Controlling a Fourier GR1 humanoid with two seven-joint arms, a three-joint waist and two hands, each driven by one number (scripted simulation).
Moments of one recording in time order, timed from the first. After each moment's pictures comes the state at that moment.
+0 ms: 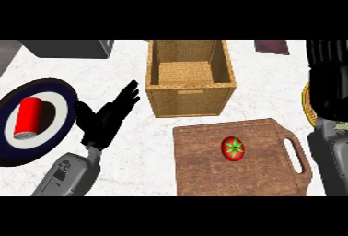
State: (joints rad) left arm -0.29 0.25 -0.32 -1.42 0.35 0.07 0.15; right arm -0.42 -0.32 -0.02 -1.62 -0.16 -0.24 -0.04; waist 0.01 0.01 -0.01
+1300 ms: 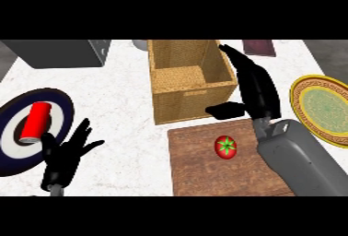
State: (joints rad) left arm 0.03 0.36 -0.21 -1.39 0.33 0.19 0.16; right arm -0.60 -0.35 0.44 -1.52 0.52 -0.24 0.58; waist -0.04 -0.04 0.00
